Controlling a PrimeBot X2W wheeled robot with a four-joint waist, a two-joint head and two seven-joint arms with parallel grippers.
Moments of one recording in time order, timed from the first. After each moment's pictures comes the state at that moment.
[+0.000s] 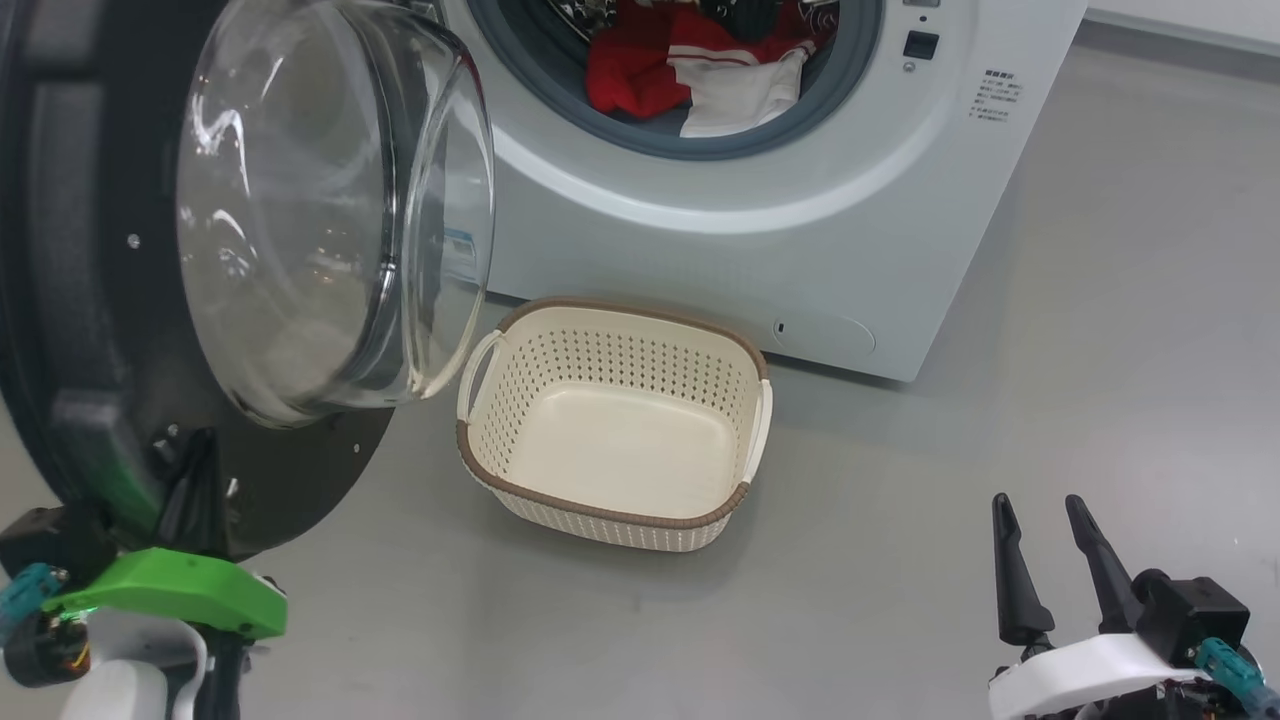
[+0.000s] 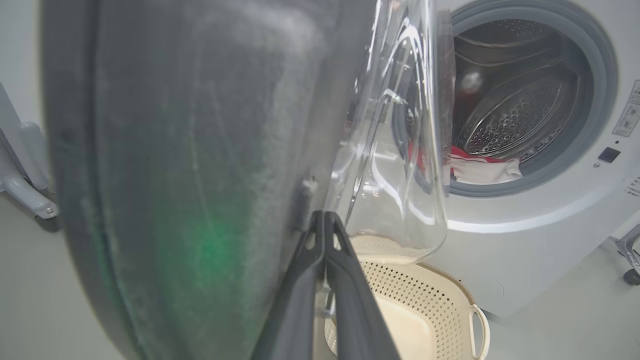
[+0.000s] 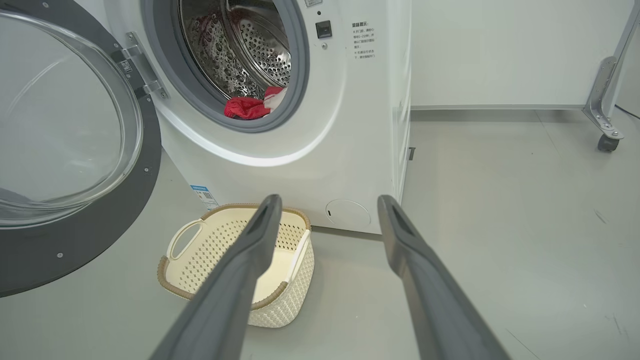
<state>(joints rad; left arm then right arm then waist) -0.14 0.13 -0.03 0.27 -0.58 -0.01 -0.11 0.13 -0.11 0.15 0.11 0.42 0.06 -0.25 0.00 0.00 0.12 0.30</state>
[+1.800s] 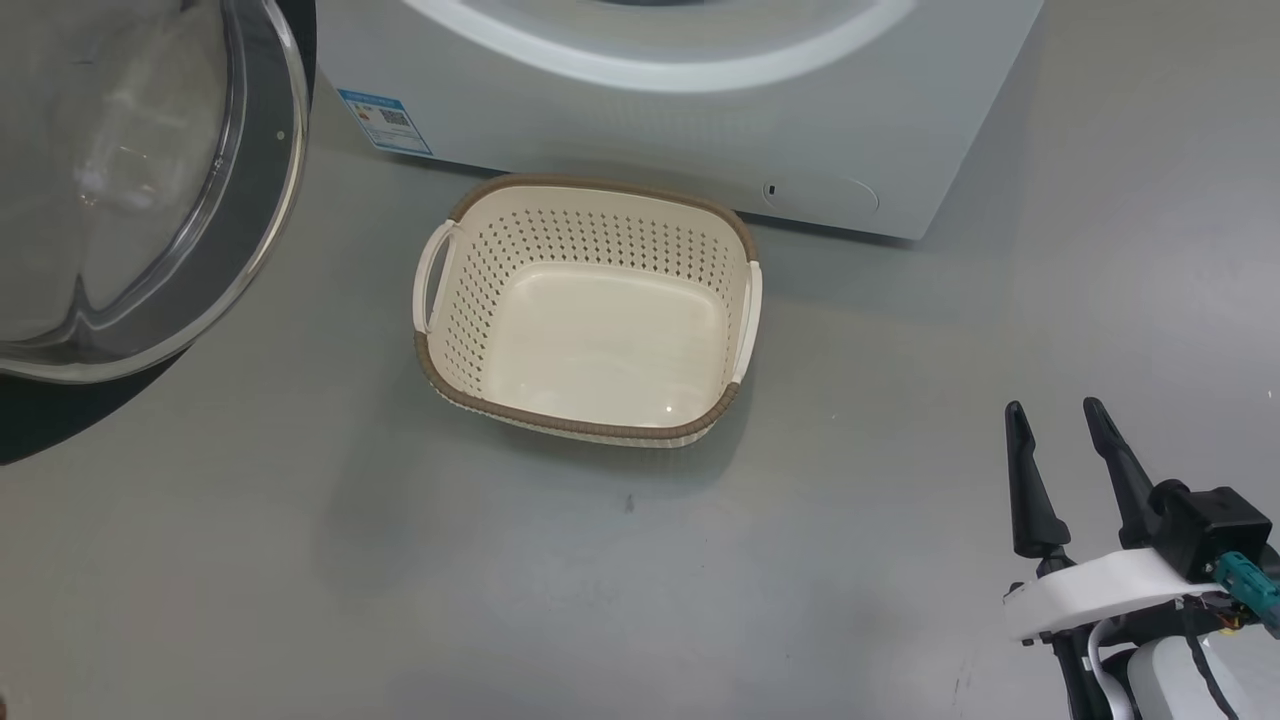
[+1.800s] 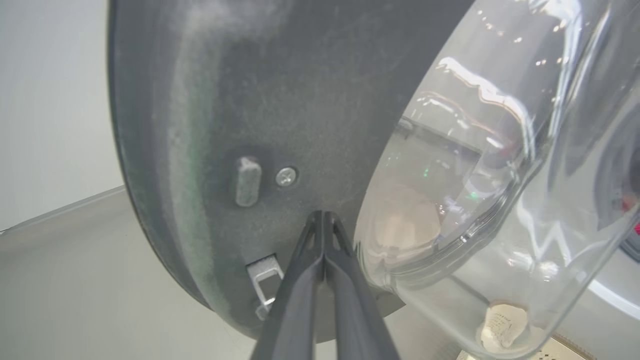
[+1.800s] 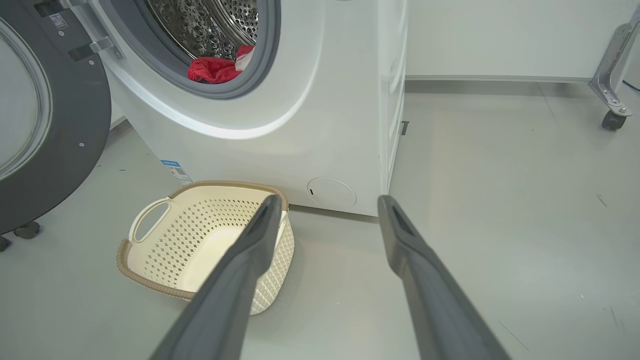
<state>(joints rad) -0.41 0.37 0.23 0.65 -0.73 -0.06 -0.16 0.00 -0.16 0.14 0.08 0.37 0.05 -0.21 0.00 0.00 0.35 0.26</state>
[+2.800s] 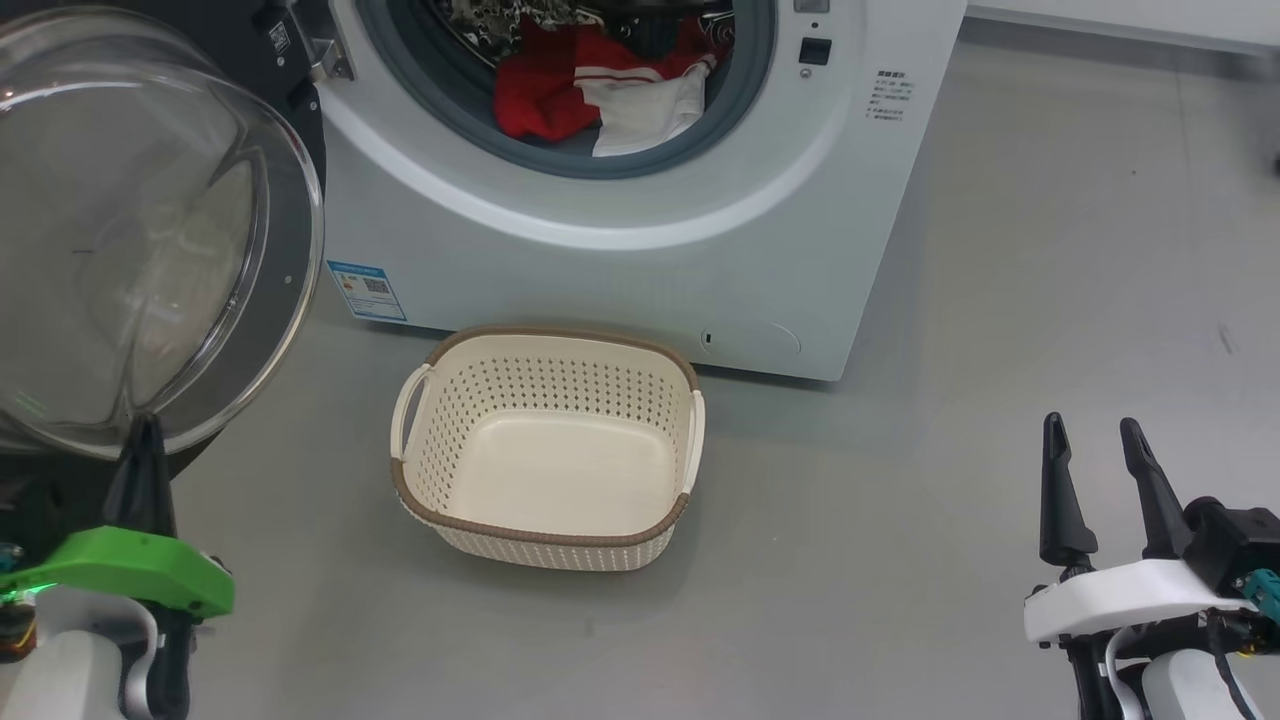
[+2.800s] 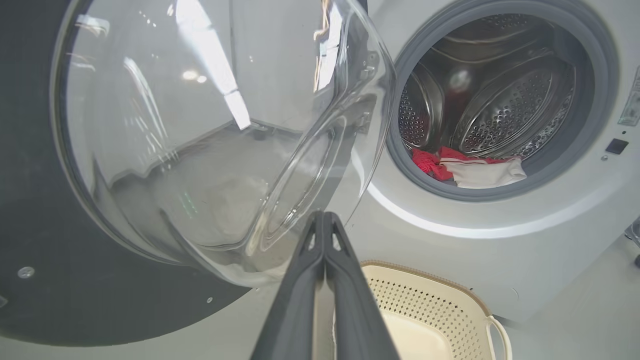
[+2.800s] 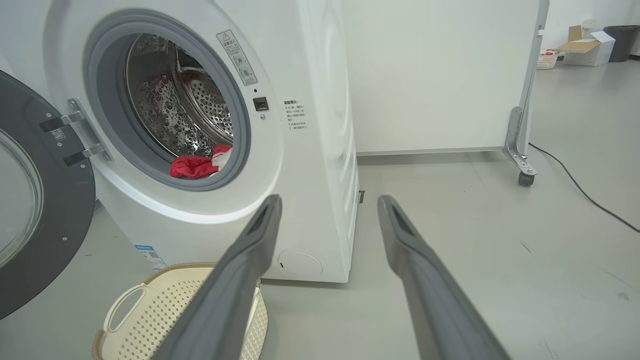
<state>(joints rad) -0.28 0.23 -0.05 0.53 -0.59 -0.12 -0.22 0.01 -0.13 0.08 0.14 0.41 0.06 -0.24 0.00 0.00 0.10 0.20</state>
